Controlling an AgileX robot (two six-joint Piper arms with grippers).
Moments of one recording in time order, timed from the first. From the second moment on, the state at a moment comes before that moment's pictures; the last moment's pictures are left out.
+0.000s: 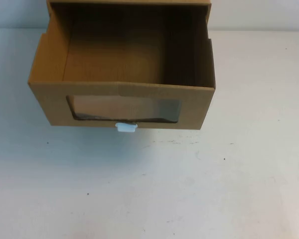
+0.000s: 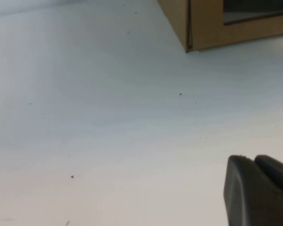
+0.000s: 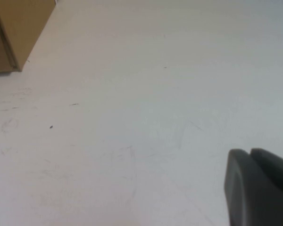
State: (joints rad) right arm -0.01 -0.01 0.03 0.02 0.35 0.01; left arm -0.15 -0.01 0.03 -0.03 0.37 0.16
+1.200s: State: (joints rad) right arm -0.01 -0.01 0.03 0.00 0.35 0.01; left arm -0.15 -0.01 0.03 -0.03 0.37 0.16
